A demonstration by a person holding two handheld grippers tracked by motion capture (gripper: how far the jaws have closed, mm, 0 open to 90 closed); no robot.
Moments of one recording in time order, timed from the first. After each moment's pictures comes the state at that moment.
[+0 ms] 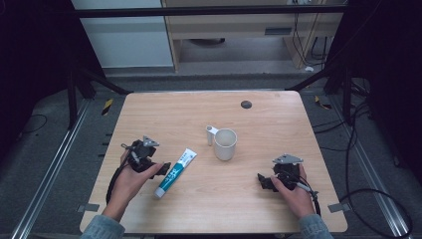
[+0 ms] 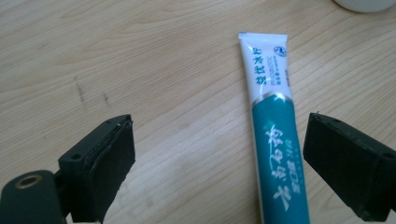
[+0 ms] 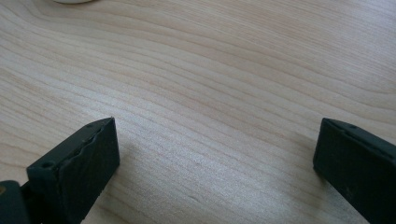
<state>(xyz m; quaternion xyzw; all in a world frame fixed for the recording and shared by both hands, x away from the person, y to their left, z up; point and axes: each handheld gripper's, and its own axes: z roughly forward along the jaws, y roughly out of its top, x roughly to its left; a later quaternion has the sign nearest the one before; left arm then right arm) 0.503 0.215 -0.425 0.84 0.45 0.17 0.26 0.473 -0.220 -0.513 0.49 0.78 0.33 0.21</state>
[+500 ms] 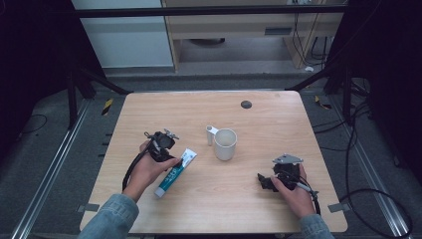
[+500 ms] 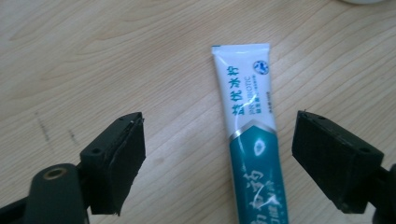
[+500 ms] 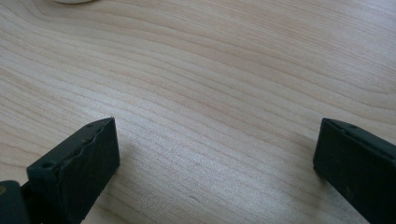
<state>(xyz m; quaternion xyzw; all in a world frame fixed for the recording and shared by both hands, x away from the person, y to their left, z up) 0.533 0.172 -0.427 0.87 0.42 0.14 0.20 0.473 -0.220 -0.513 0.49 0.78 0.33 0.21</state>
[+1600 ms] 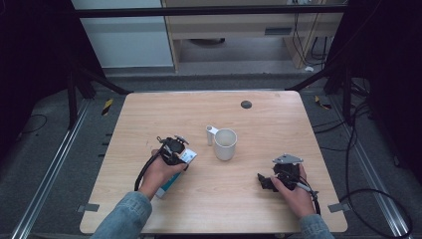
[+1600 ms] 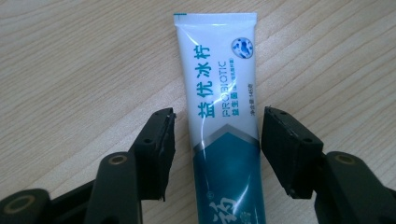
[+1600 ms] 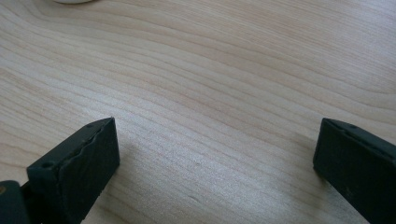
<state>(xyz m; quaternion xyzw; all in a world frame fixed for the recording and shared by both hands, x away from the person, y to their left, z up) 0.541 0.151 -0.463 0.88 0.44 0.10 0.16 0.473 -0.220 -0.513 0.49 0.78 0.33 0.21</state>
